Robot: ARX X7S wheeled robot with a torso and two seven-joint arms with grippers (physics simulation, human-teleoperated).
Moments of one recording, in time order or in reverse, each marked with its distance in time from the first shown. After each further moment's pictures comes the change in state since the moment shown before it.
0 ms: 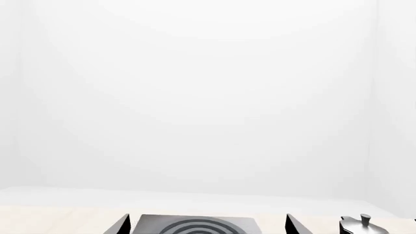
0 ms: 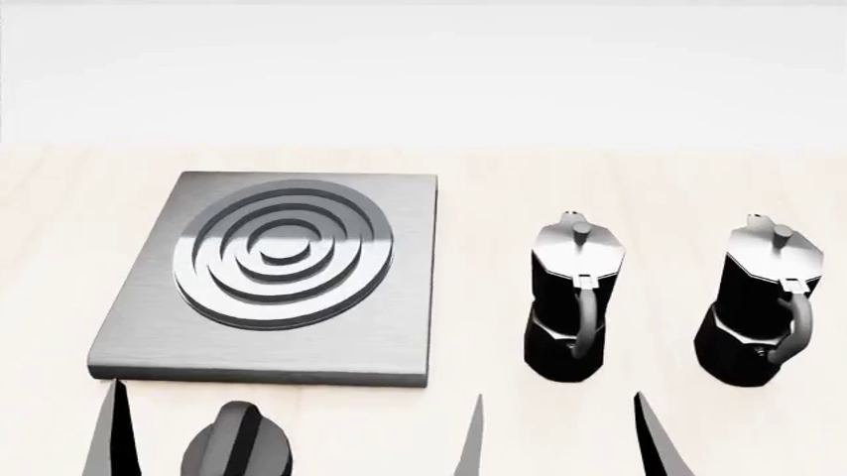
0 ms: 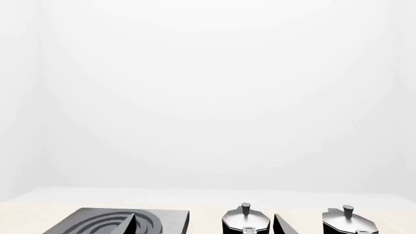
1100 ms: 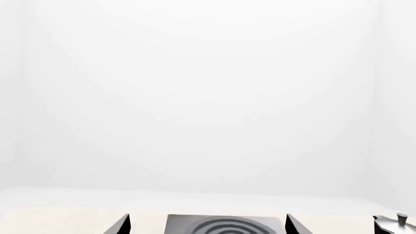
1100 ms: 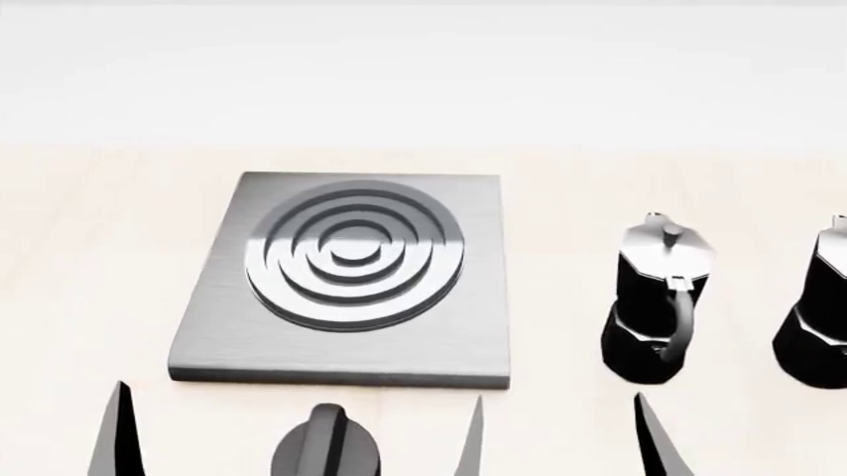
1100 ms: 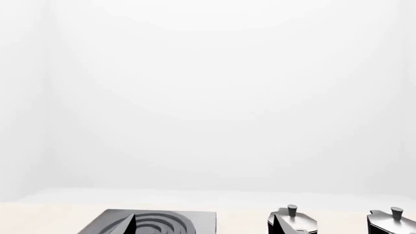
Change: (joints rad) left arm -0.008 -0.025 0.024 -0.006 -0.009 0.010 -0.027; right arm 0.004 0.029 -0.018 0.005 0.015 -0.017 0.028
